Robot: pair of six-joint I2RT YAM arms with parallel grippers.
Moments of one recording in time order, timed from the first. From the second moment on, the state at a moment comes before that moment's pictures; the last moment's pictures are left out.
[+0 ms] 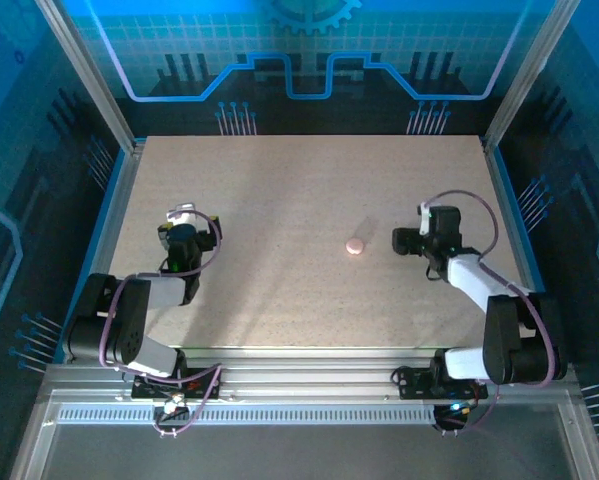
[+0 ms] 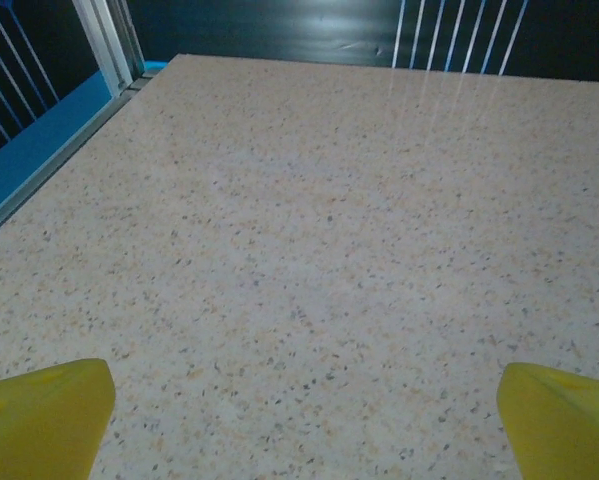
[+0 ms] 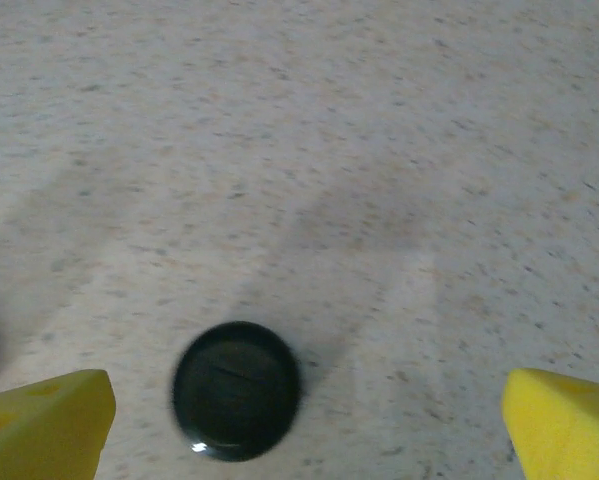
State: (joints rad) left arm -0.07 1.48 0.38 0.75 -0.32 -0.11; right arm 0.03 1.35 0.60 -0.03 0.04 0.06
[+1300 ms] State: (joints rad) left arm -0.04 1.54 0.36 0.84 -0.12 -0.11; right arm 0.03 1.50 0.44 0.63 -0.08 -0.05
